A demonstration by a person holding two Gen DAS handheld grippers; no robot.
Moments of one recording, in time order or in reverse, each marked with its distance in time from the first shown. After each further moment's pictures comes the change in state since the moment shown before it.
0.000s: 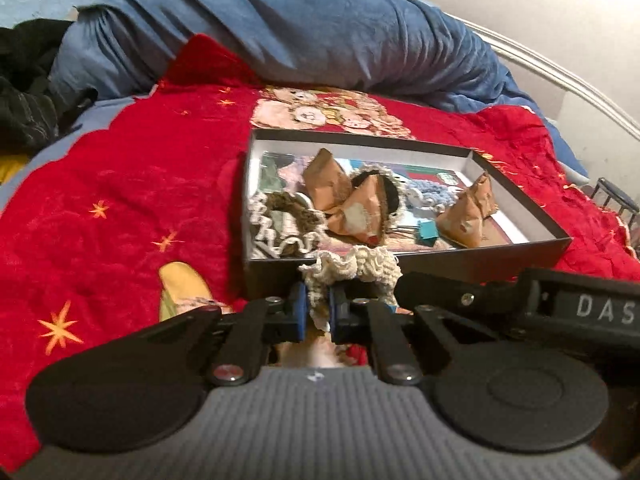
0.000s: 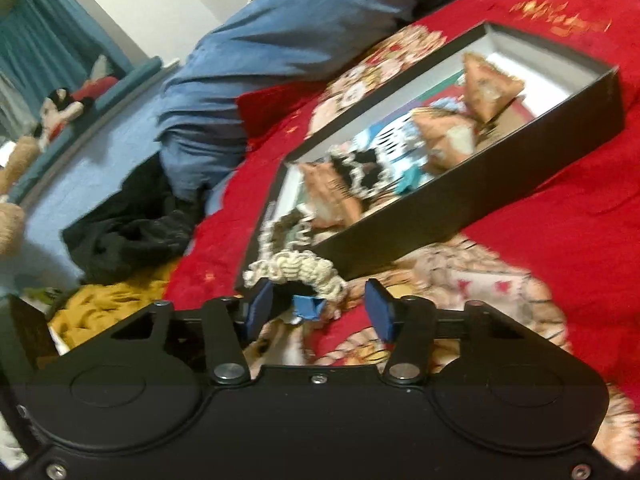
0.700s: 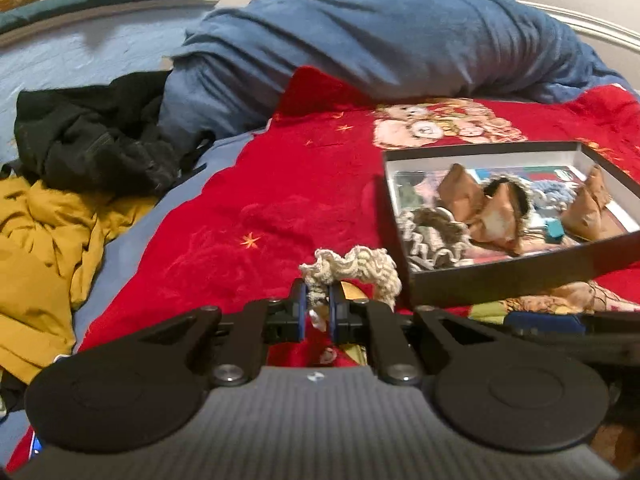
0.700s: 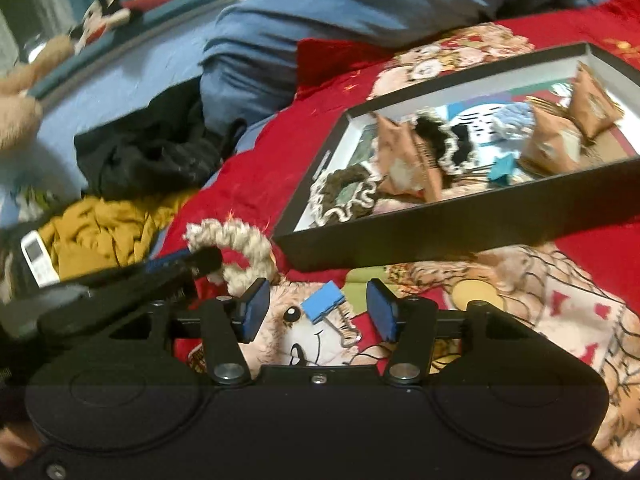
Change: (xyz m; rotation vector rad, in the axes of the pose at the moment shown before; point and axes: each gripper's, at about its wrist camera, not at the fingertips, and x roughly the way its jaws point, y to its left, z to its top) left arm -0.022 0.022 0.005 0.078 -0.046 0.375; right arm 0.043 0.050 -0.022 -0.291 0.109 -0.012
